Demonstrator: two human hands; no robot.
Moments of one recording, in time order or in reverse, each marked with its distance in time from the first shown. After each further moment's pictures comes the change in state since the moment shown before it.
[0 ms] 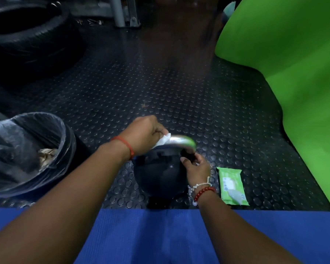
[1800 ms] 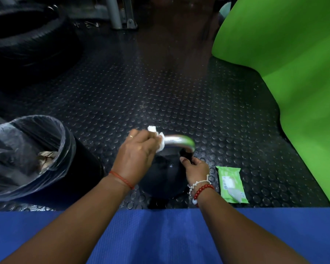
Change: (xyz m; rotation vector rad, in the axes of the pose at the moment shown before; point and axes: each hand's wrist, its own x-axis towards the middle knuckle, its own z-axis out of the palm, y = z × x) left_hand -0.040 -0.020 0.049 0.106 0.564 0.263; right_hand 0.005 0.007 0.002 0.067 -0.040 0.125
